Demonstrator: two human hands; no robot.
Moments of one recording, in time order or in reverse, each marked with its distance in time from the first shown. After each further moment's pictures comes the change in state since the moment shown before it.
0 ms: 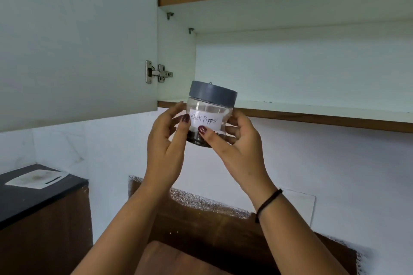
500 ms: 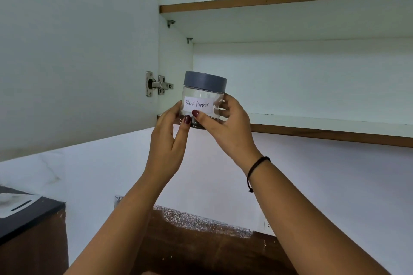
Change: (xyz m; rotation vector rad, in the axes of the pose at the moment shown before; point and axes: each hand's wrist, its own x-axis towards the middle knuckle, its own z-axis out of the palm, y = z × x) left_hand 0.085 -0.064 -0.011 0.156 -0.069 0.171; right_hand 0.096 0.021 0.056 -0.161 0.029 -0.062
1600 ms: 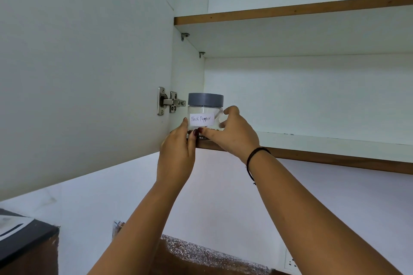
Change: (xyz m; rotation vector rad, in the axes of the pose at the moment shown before) left_hand 0.062 -0.077 0.024 0.297 0.025 -0.004; right_hand 0.078 0.032 0.038 -0.606 -0.132 0.173
